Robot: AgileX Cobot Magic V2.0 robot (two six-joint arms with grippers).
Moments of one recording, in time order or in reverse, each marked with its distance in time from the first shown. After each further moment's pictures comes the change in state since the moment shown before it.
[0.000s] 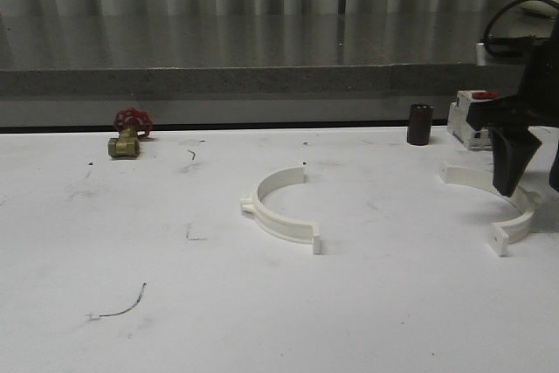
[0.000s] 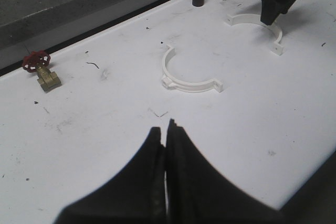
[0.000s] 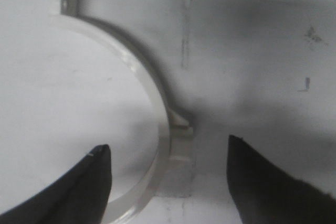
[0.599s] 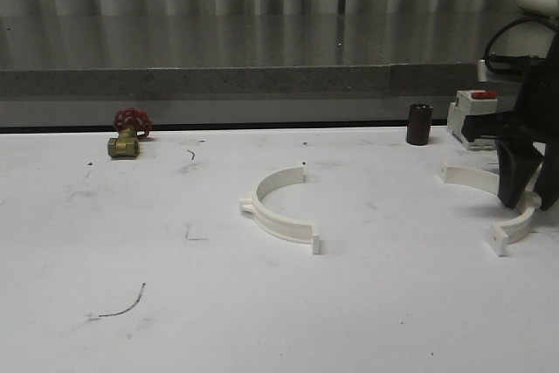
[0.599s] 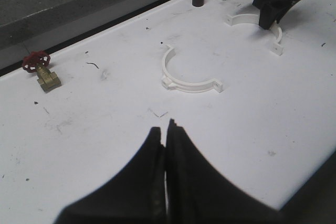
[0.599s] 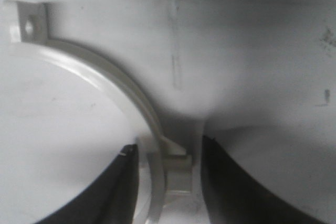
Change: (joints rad) left arm 0.000 0.000 0.000 0.000 0.000 0.000; right arm -0.019 0.053 -0.007 0.055 -0.037 0.012
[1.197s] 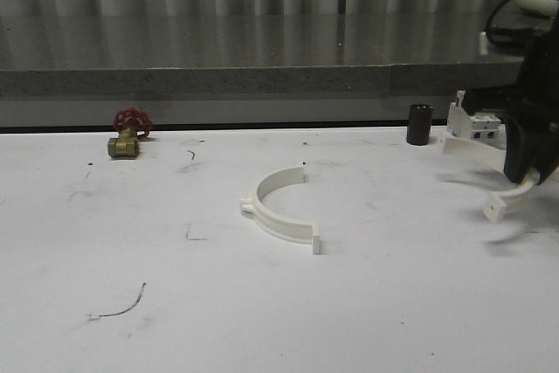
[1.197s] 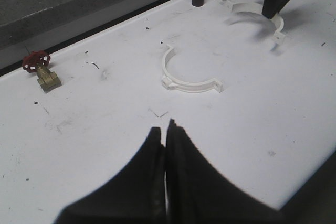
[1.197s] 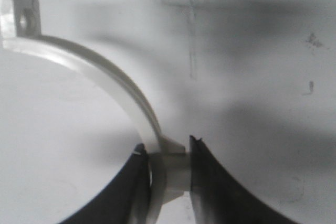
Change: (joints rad) left arm 0.000 0.000 0.000 0.000 0.000 0.000; right arm 0.018 -0.091 -0.004 0.001 0.037 0.005
